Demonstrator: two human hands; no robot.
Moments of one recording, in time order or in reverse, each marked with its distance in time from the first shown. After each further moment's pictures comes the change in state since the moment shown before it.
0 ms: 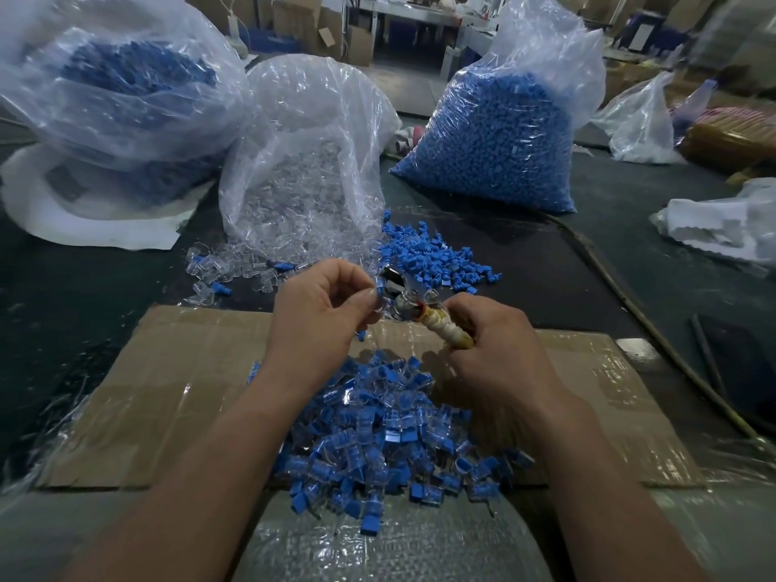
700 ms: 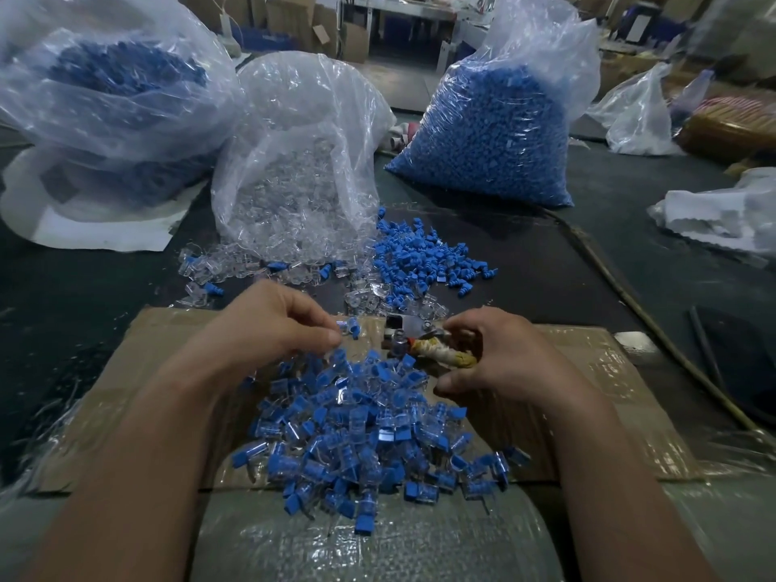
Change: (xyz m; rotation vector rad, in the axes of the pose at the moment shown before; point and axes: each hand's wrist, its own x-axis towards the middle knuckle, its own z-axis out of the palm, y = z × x) left_hand 0.017 -0.005 -0.045 0.235 -0.412 -0.372; right_hand 0.005 0.023 -0.009 -0.094 -0.217 0.158
